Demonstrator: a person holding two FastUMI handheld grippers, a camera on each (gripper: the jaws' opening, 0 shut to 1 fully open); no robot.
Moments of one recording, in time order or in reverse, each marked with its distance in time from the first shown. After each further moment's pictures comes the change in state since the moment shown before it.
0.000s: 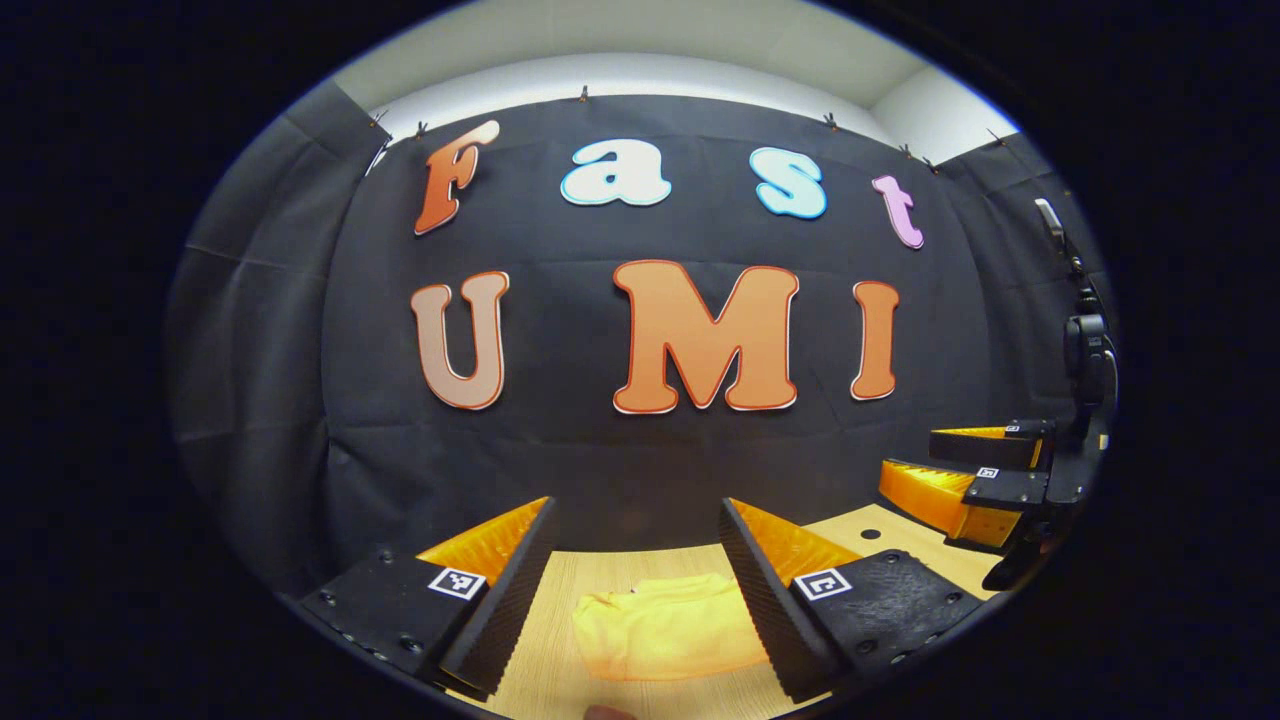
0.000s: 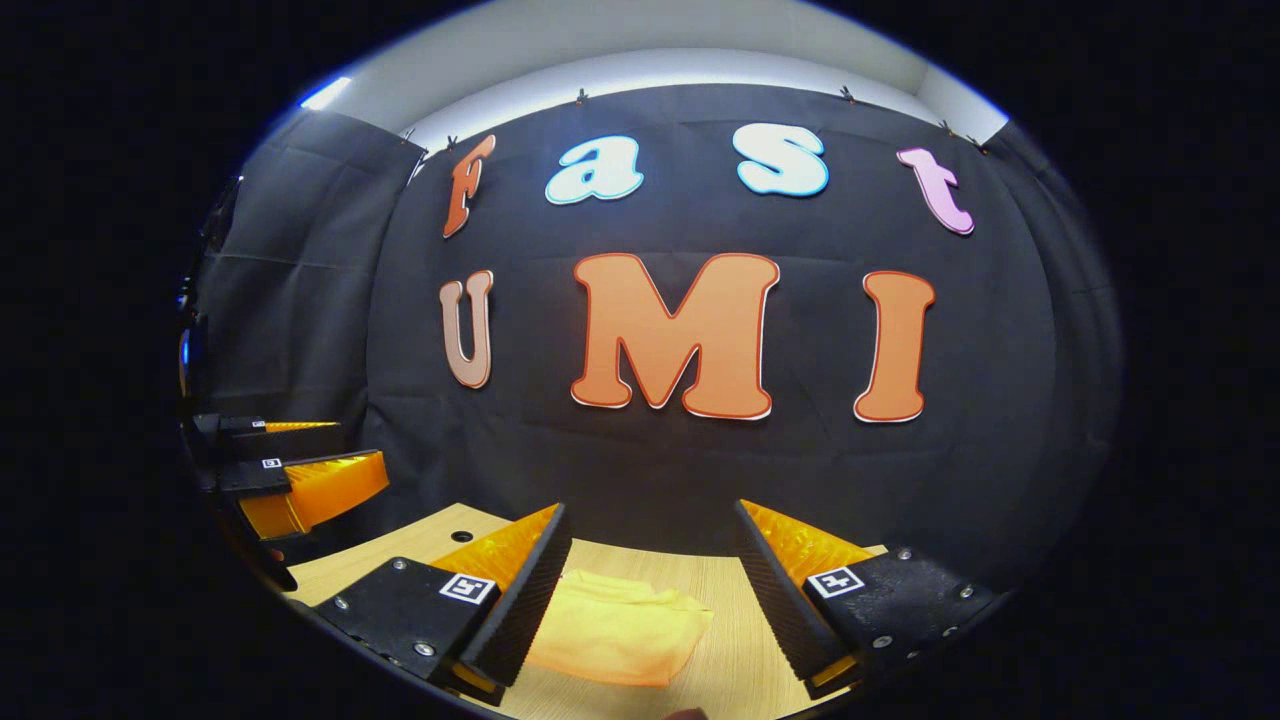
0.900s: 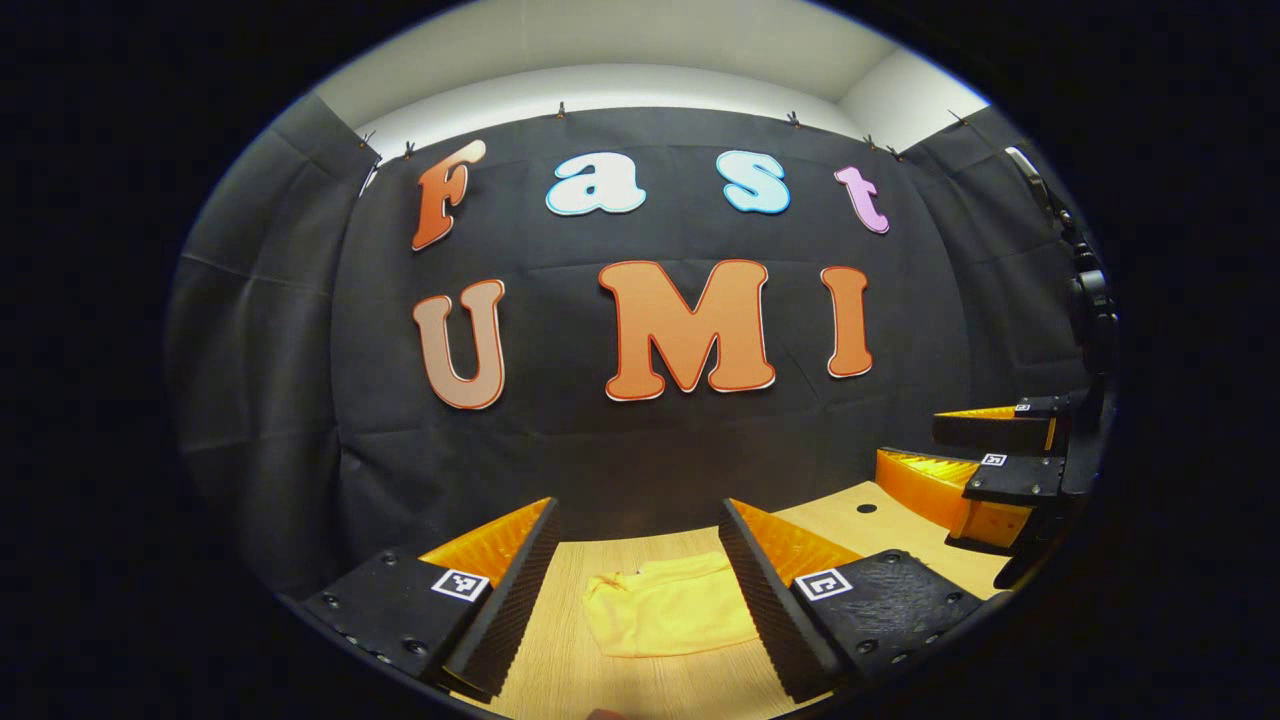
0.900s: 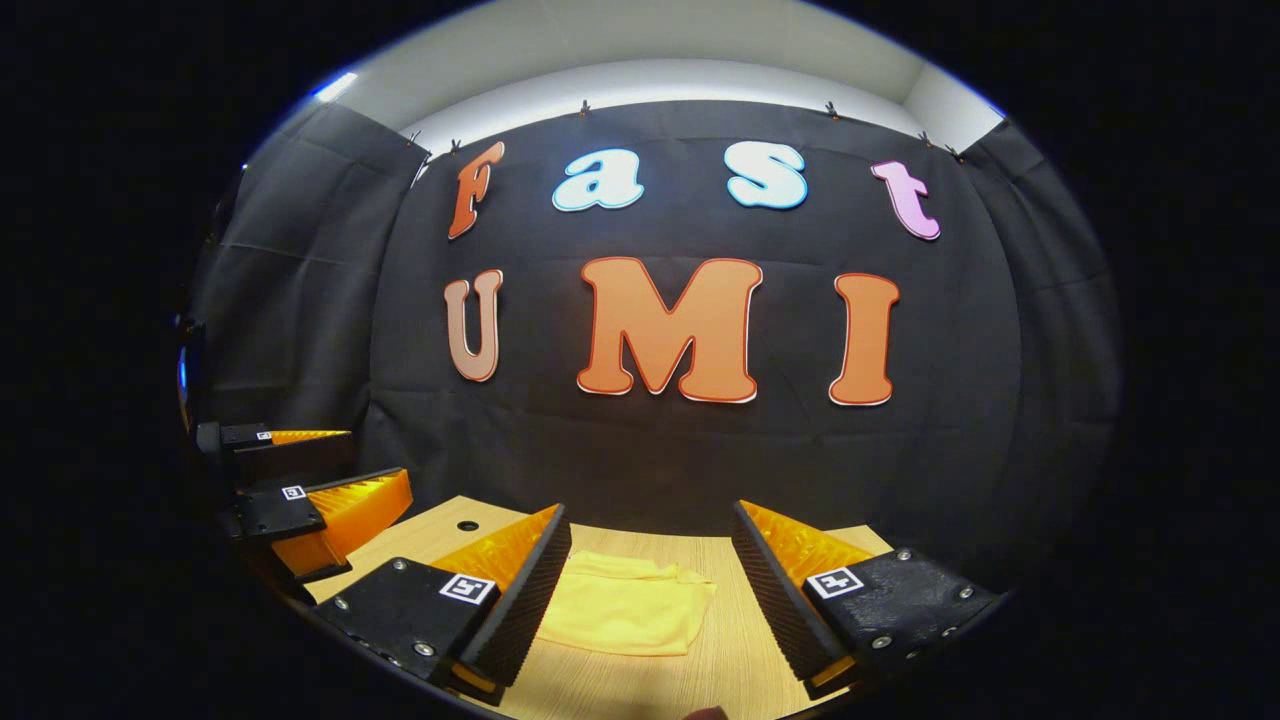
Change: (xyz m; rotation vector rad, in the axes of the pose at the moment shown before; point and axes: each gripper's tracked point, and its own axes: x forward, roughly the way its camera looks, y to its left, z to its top) left arm -0.060 -0.003 -0.033 0.062 -0.024 -0.011; right arm -0.057 0.025 -0.022 0.010 -0.018 -0.054
